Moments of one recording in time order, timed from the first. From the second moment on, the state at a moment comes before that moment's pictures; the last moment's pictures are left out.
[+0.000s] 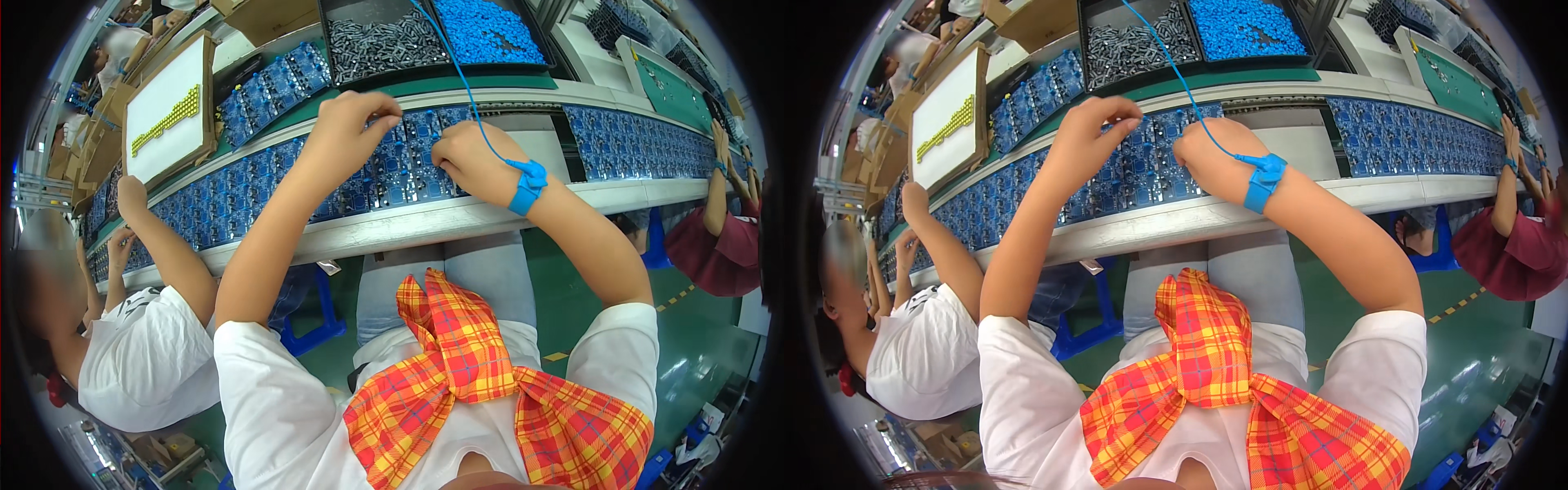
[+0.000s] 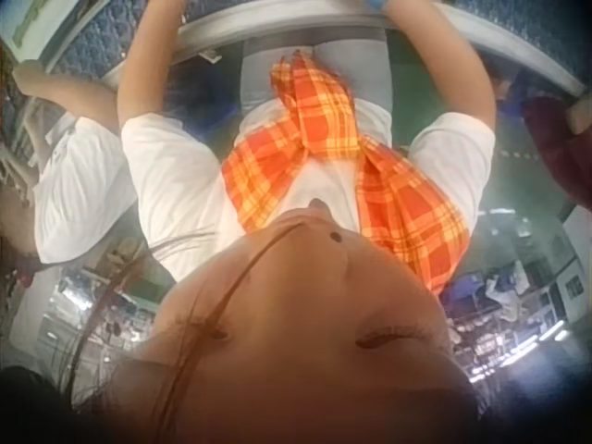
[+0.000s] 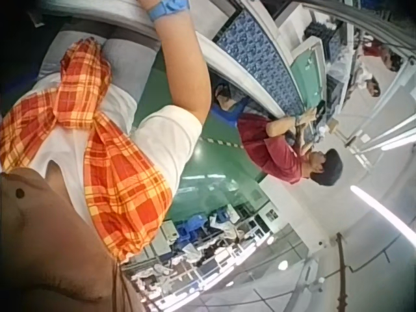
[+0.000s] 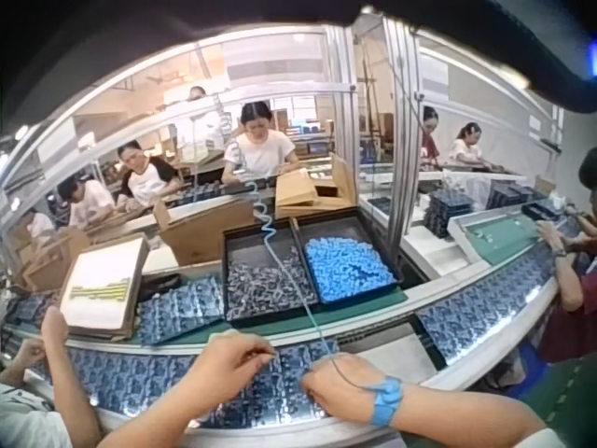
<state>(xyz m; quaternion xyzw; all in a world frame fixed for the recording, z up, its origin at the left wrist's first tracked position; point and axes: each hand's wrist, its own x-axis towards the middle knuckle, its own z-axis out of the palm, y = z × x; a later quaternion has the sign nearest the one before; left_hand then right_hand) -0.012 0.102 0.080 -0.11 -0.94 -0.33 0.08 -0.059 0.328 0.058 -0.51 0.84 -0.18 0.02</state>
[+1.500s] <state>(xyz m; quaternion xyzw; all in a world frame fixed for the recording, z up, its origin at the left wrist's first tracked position) 0.036 0.126 0.081 -0.07 -0.92 -0.39 -0.03 -0.188 0.364 0.072 -0.24 0.92 -0.28 -0.12</state>
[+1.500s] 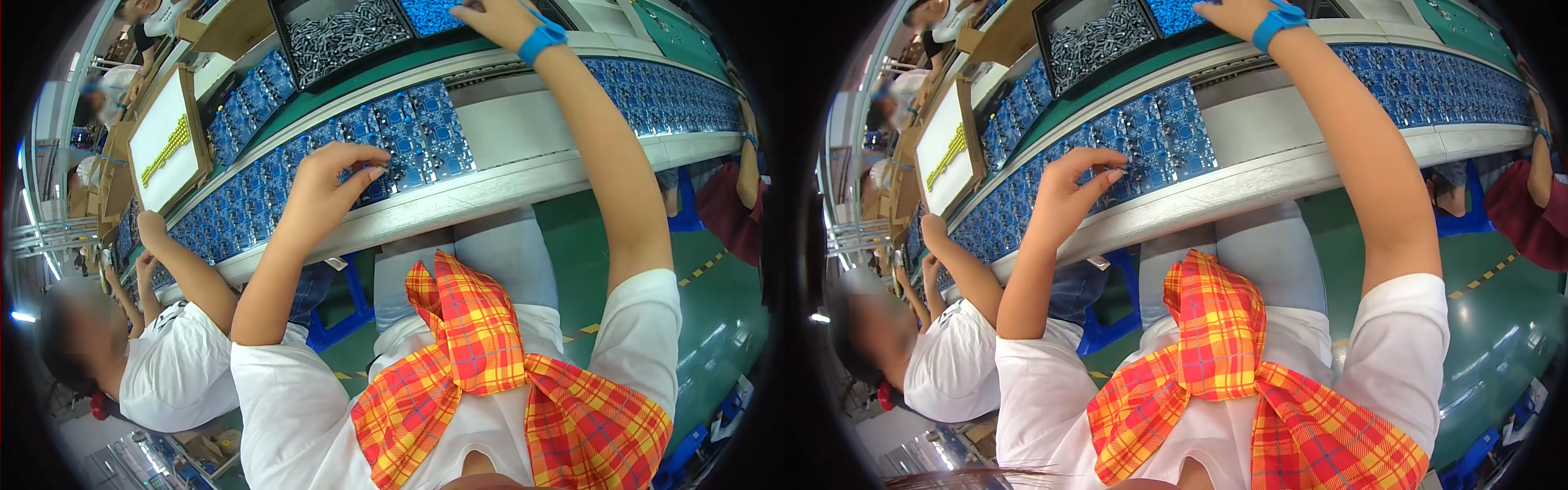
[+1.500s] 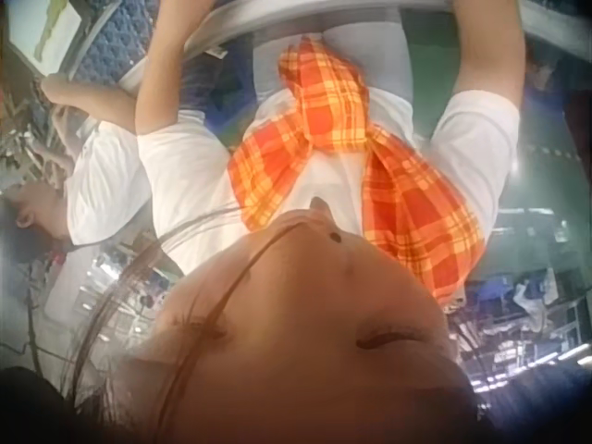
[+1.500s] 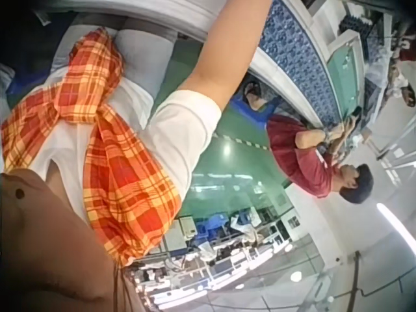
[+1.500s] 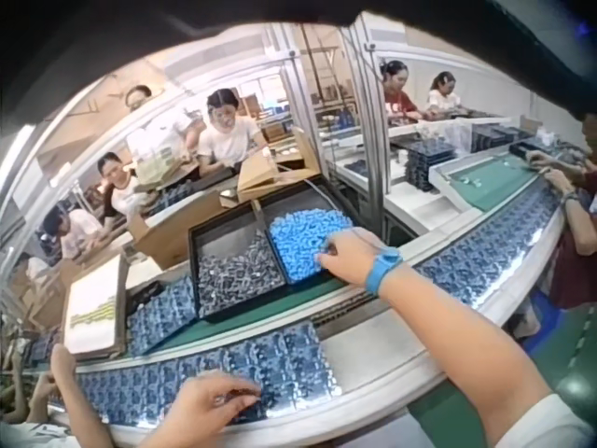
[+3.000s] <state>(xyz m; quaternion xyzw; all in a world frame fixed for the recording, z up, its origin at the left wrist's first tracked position) -0.011 0.120 0.080 -0.25 -0.96 -0.13 0.10 -0.184 0.374 0.038 -0.20 0.80 -0.55 -0.14</state>
